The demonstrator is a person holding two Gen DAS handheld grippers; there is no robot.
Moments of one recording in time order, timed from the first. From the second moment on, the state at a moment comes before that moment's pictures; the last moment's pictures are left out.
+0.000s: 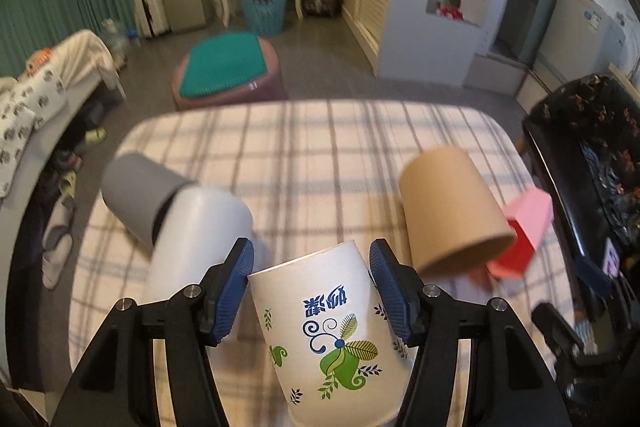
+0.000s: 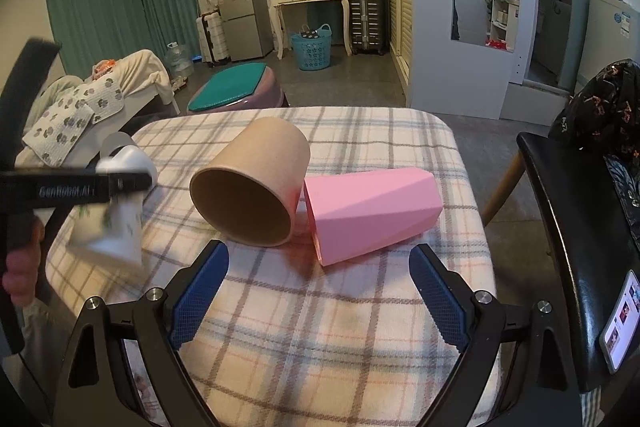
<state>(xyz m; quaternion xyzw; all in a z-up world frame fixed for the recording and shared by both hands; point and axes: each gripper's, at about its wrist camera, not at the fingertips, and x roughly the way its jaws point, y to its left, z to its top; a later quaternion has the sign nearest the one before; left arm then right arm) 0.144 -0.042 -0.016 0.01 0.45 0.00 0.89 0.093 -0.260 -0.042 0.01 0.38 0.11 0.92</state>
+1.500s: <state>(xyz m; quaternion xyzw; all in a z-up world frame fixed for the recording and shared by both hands) 0.092 -0.060 -0.041 0.02 0.35 -0.03 0.93 0.064 -0.253 -0.029 -0.01 0.38 0.09 0.92</state>
